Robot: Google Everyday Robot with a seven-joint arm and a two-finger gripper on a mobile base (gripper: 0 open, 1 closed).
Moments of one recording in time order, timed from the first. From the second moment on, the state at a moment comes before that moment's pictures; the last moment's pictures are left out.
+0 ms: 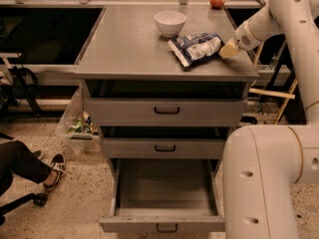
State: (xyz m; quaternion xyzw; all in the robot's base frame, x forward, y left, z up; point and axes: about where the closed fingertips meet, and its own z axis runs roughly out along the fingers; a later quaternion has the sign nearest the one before) arm 0.811 -0.253 0.838 -0.43 0.84 0.06 0.33
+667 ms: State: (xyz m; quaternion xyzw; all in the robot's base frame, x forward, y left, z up) arm 0.788 -0.257 0.834 -0.43 0.84 0.10 0.33
